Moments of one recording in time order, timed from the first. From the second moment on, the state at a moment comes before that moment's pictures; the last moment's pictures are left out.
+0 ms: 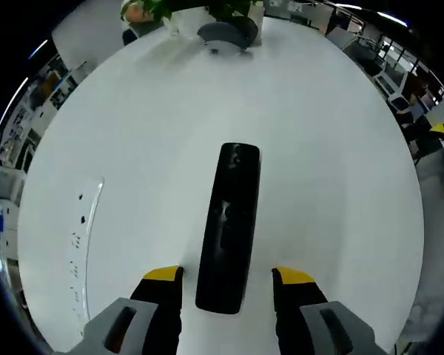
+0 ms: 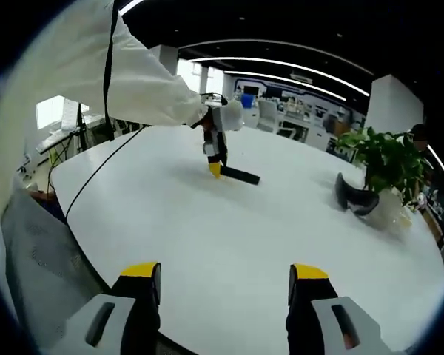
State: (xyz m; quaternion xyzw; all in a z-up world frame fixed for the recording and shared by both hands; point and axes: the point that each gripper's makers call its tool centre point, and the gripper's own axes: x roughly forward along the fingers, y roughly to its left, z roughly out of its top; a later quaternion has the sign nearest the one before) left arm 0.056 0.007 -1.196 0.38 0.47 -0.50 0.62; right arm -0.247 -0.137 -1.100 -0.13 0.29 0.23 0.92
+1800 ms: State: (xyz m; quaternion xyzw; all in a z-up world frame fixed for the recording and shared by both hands) left arm -0.023 0.009 -1.200 0.40 0.50 -0.46 0.62; right arm -0.248 -0.135 -1.091 -0.13 0.26 0.23 0.93
